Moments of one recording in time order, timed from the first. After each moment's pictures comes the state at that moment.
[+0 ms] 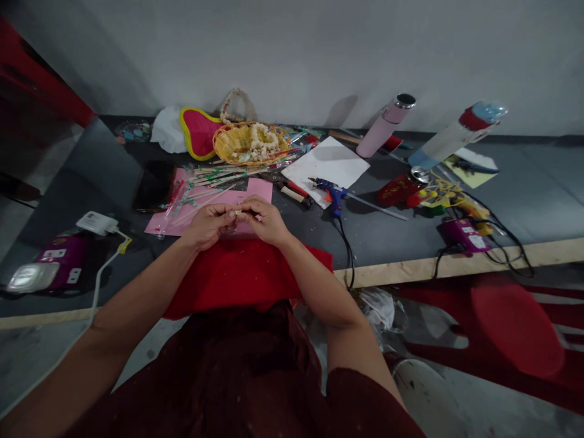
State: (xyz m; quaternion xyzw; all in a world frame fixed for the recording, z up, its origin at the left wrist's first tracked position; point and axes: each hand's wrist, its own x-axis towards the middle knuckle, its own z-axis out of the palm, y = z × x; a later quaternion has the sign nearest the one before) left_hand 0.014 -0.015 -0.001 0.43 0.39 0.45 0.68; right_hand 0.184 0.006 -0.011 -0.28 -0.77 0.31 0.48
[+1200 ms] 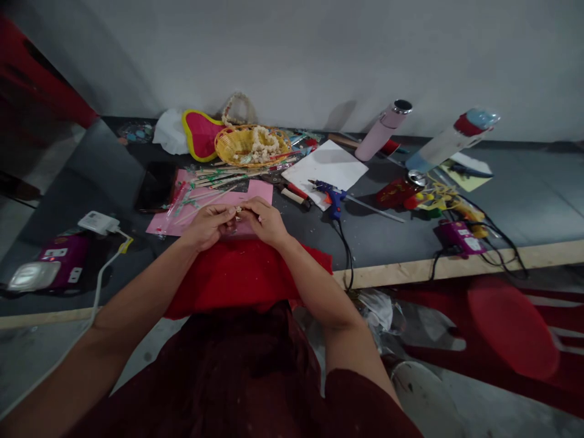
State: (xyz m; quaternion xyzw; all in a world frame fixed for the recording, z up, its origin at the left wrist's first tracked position) left_hand 0.012 -0.012 -0.006 0.40 0.38 0.46 0.70; right_hand 0.182 0.006 -0.013 -0.30 -0.80 0.22 0.47
